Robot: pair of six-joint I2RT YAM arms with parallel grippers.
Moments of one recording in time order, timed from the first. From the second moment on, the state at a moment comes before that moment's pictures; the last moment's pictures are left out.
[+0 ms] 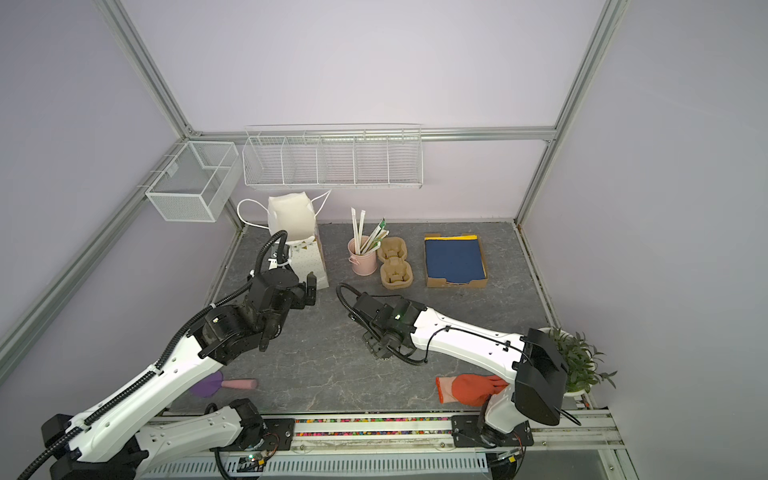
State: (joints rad) left arm -0.84 1.03 1.12 -0.69 -0.76 -0.28; right arm 1.08 1.53 1.24 -0.94 0.25 0.37
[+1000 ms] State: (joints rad) left arm -0.84 1.04 1.12 -0.69 -0.74 -0.28; right arm 1.06 1.52 1.21 -0.91 0.20 0.38
